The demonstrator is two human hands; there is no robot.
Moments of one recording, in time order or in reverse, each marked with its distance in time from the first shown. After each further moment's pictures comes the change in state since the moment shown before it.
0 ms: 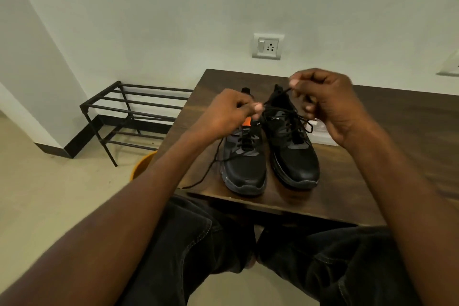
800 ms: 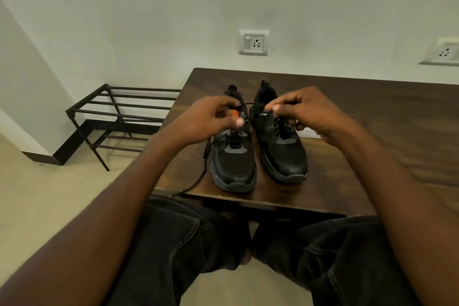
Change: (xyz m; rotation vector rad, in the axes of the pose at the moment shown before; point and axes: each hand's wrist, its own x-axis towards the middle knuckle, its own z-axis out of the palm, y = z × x) left_hand -0.016 -0.001 -0.012 0.135 -0.193 -0.073; right_hand 0.004 0.025 -0.019 -0.439 -0.143 0.114
